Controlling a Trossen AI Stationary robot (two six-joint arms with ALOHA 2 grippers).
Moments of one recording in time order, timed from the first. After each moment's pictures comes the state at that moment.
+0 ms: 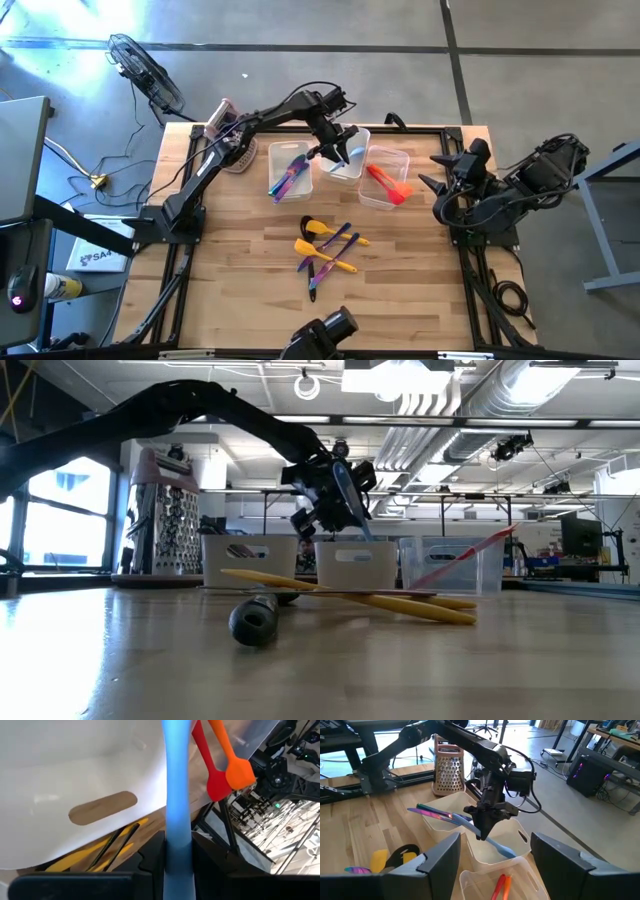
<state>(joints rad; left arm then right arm) 0.59 2.44 2.29 -1.09 0.96 -0.99 0.62 1.05 1.47 -1.34 1.10 0.74</state>
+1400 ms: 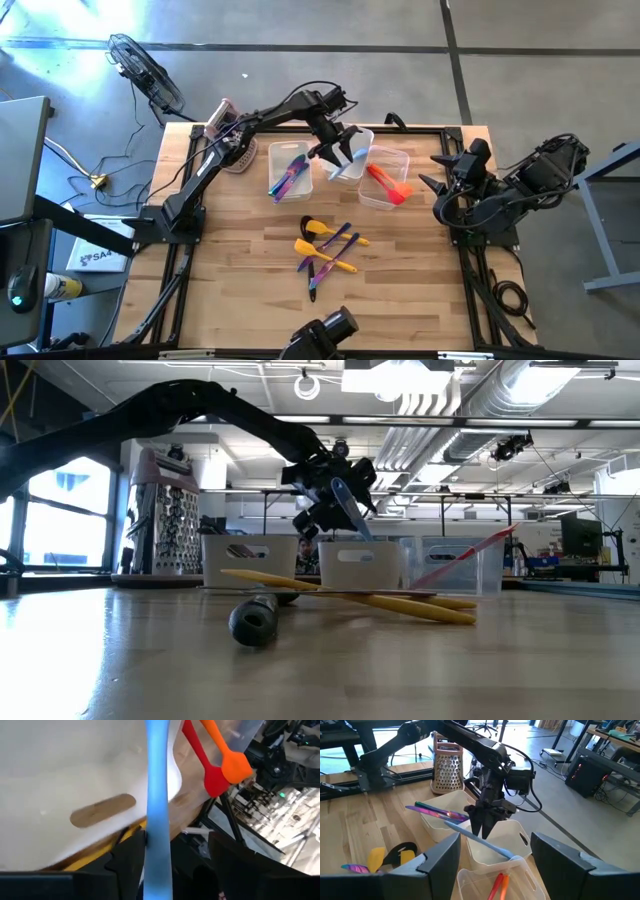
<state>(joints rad) 0.59 2.44 2.29 -1.07 0.97 -0.91 0.62 1.05 1.47 -1.36 1.10 0.74</state>
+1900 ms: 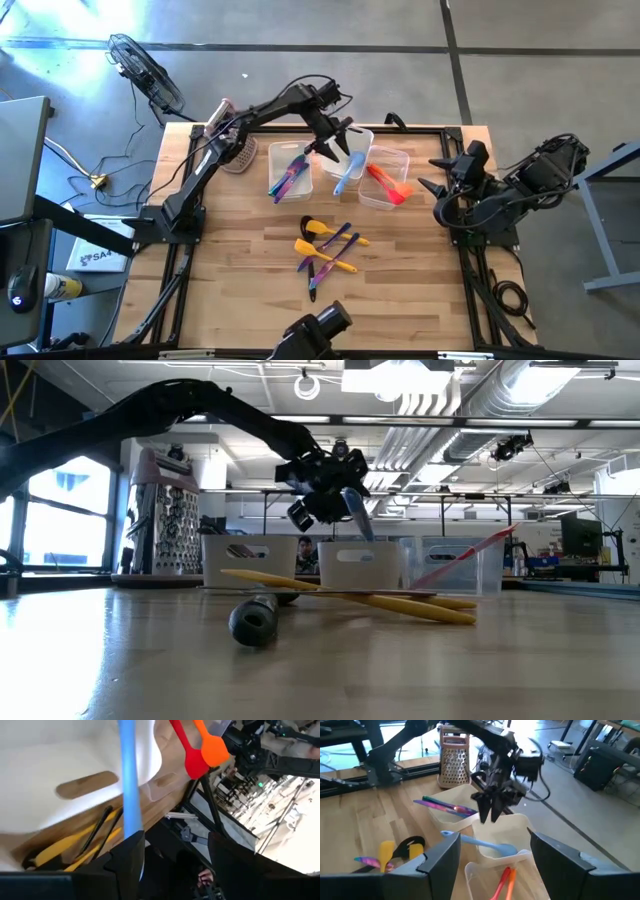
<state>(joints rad) 0.63 2.42 2.30 -1.13 1.09 -0.90 0.62 1.06 1.47 -1.36 1.04 0.76</state>
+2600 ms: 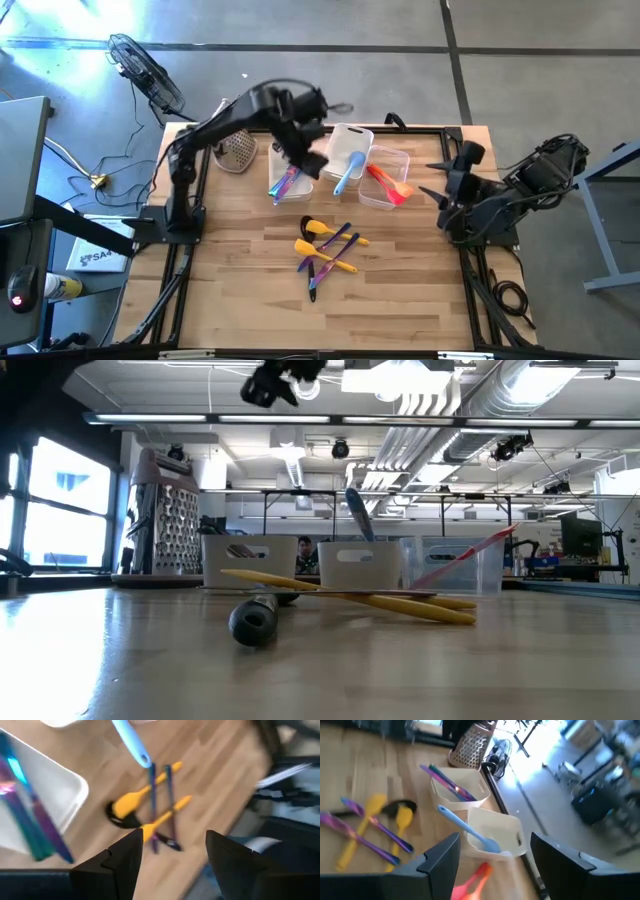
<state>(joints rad) 0.30 1.94 2.34 -1.56 0.40 -0.53 0.62 1.06 1.47 -1.36 0.96 0.37</state>
